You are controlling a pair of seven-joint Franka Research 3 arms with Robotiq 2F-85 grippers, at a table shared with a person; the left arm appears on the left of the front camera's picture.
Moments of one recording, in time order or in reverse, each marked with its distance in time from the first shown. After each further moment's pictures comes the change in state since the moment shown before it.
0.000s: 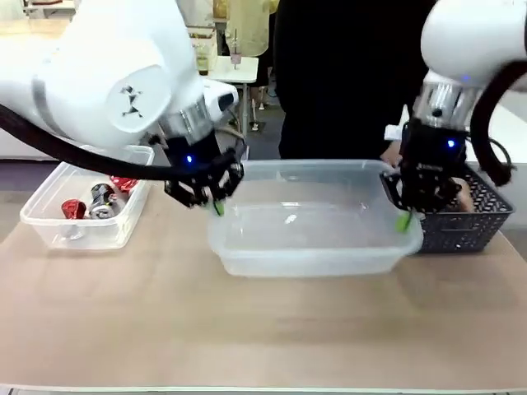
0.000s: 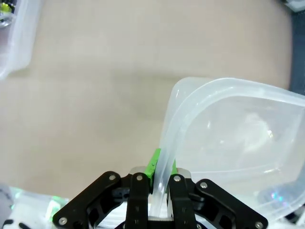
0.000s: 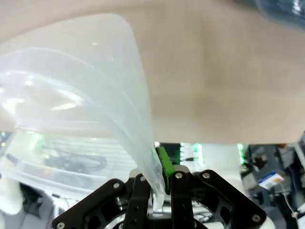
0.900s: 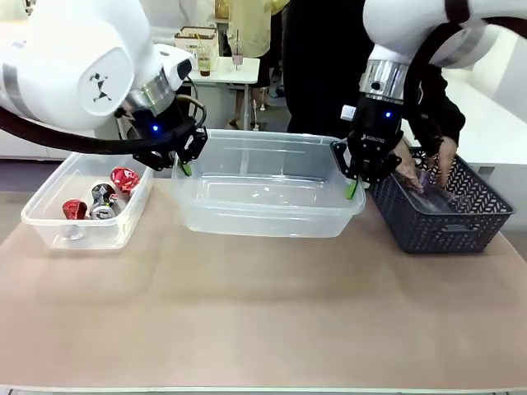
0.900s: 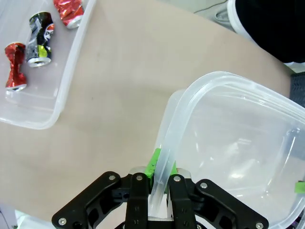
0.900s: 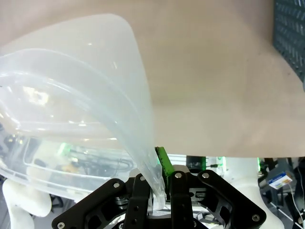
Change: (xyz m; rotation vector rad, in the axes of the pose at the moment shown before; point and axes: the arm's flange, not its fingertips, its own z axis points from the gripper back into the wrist) left arm 0.054 0.041 0.017 0.023 -0.165 0.070; right arm 0.064 0.057 0.015 0.060 0.035 -0.009
